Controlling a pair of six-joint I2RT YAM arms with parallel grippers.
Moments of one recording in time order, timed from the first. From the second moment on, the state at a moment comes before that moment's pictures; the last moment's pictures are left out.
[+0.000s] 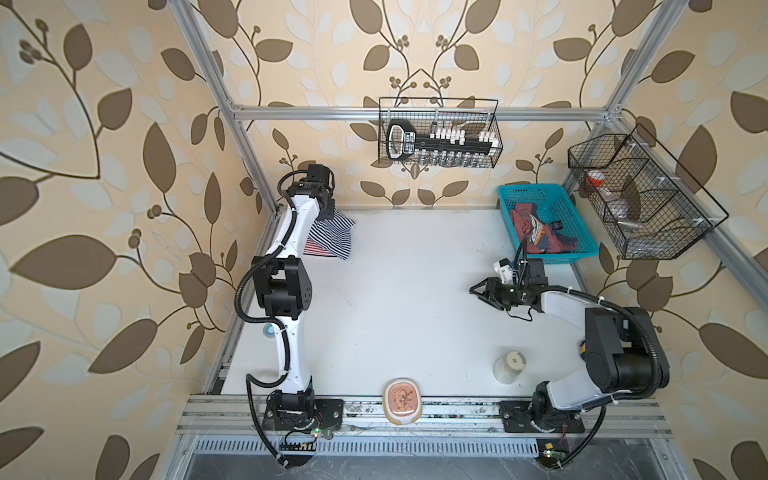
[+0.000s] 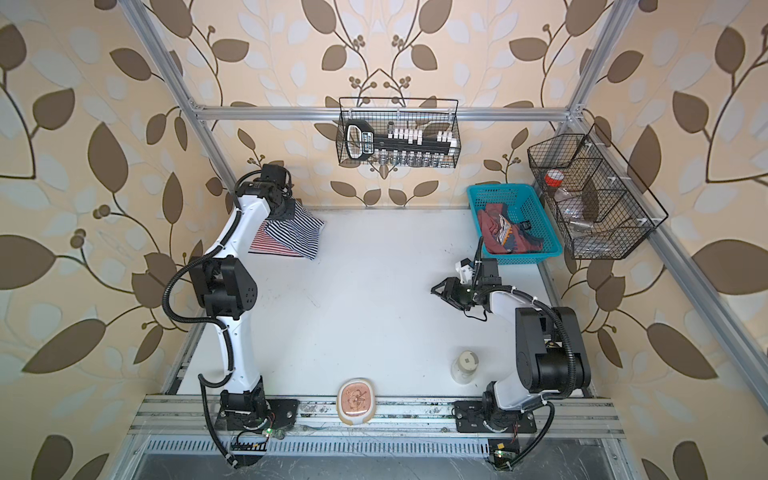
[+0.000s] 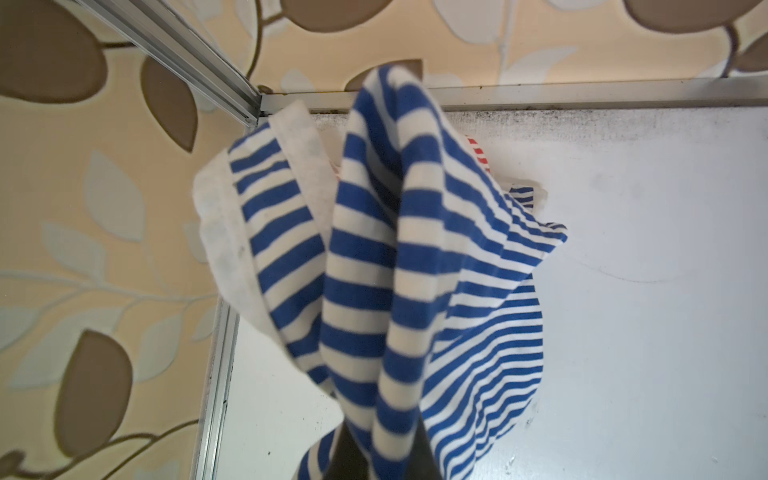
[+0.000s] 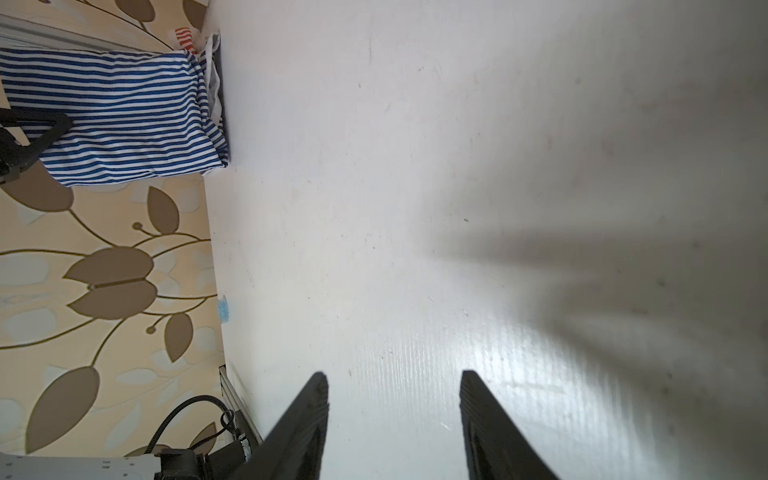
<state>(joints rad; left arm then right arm) -0.02 2.14 2.17 -0.99 -0.26 -0.03 -0.01 1.54 0.70 -0.14 -0.67 0.49</state>
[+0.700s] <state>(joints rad) 0.04 2.14 2.17 -0.98 -0.21 -0.03 0.00 1.56 0.70 -0.13 -0.67 0.49</state>
